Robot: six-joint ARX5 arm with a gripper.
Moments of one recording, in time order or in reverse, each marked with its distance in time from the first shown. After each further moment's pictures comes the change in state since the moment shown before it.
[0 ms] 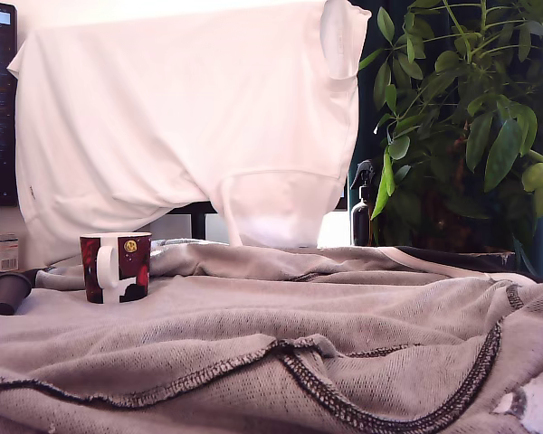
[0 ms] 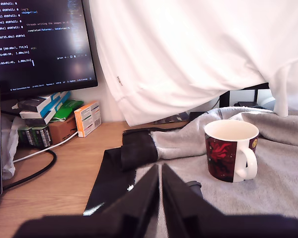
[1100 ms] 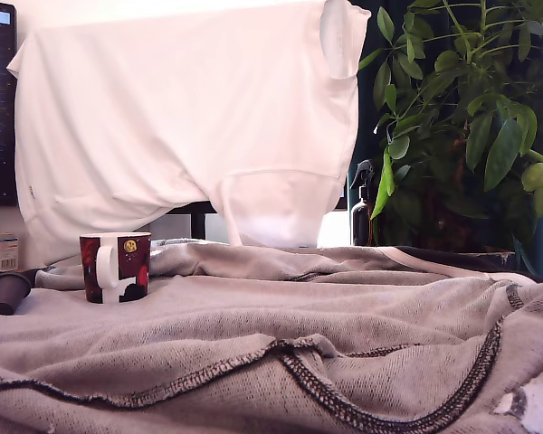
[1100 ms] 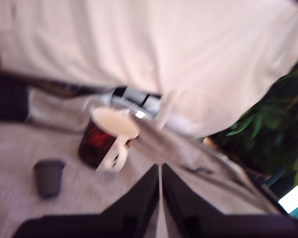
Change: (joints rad) arm -0.022 0.478 0.163 0.148 0.314 -0.463
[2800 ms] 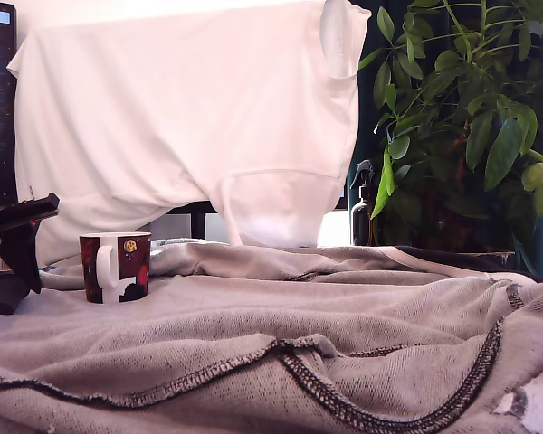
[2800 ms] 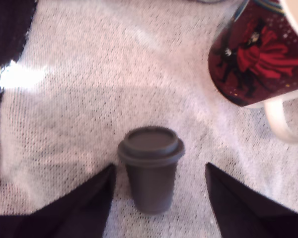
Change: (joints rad) arm -0.039 1.107 0.597 -0.206 -0.188 0.122
